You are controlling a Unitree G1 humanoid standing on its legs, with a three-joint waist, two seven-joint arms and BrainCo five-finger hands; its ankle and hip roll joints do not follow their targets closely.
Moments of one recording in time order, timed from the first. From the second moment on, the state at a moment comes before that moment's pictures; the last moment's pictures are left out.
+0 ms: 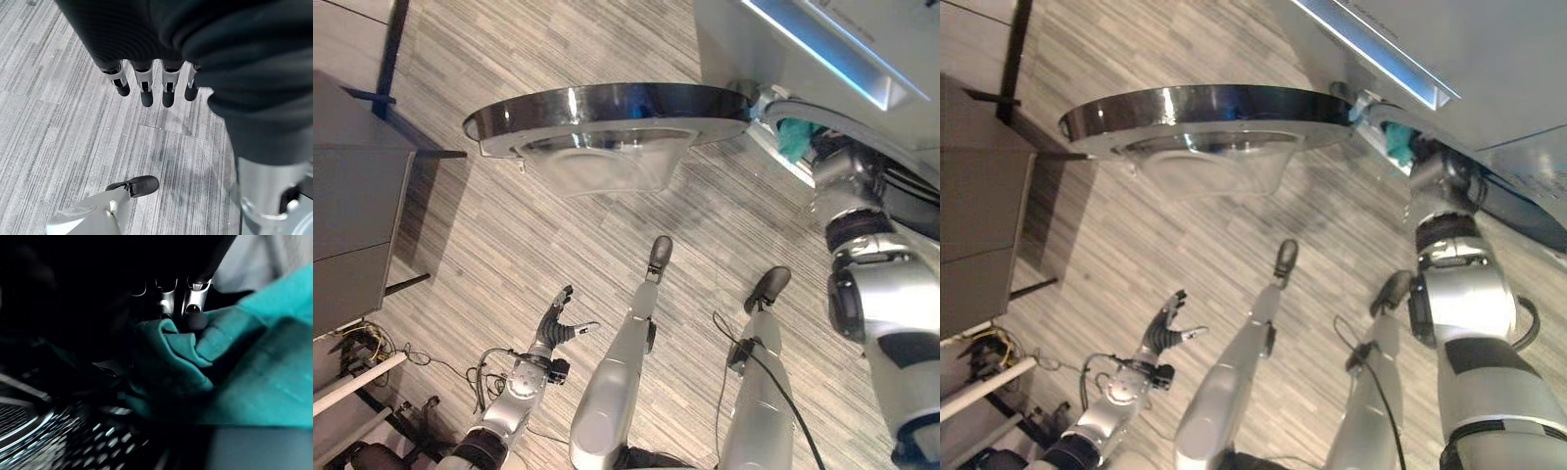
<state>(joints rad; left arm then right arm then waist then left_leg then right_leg) -0.10 0.41 -0.45 0.47 -0.24 -0.24 0.21 -1.33 -0.55 0.12 1.26 1.01 -0.24 -0.24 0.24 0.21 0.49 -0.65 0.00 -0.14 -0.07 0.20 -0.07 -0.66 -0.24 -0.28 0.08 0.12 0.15</state>
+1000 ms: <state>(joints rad) -0.12 0.37 -0.32 0.50 -0.18 -0.23 0.26 -0.54 -0.36 0.18 0.40 0.33 -0.30 -0.50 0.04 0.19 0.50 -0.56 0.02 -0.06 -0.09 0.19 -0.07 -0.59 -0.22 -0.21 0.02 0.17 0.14</state>
